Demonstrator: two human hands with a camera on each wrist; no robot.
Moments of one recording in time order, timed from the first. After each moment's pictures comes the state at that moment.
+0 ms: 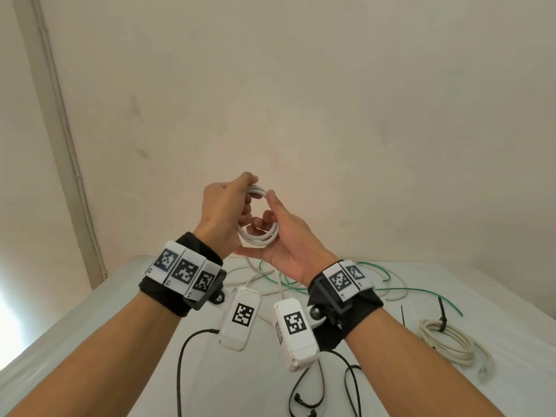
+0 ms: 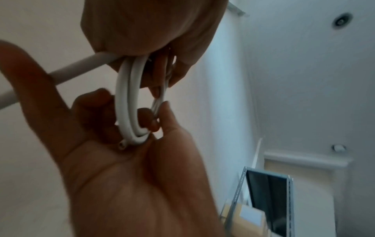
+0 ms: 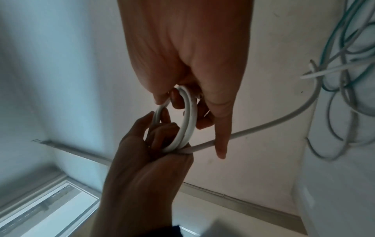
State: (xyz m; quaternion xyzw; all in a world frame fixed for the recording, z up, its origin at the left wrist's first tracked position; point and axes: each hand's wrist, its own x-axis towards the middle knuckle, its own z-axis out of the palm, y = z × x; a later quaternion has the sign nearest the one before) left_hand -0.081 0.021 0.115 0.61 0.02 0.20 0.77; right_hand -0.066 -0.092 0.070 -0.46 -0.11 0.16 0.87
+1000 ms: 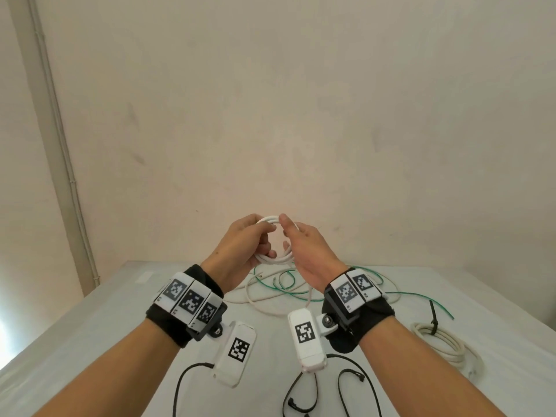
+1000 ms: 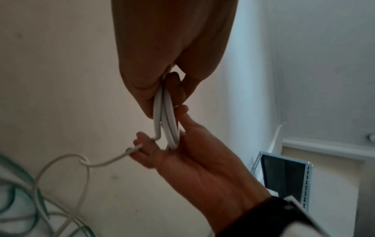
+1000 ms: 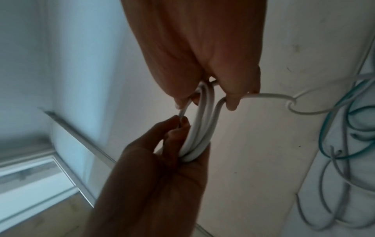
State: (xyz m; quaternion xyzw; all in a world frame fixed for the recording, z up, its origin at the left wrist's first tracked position) left_hand -0.083 0.009 0.071 0.64 -0.06 0.03 0.76; right_hand -0.054 -0.125 0.052 -0.68 -0.10 -0.03 0.72
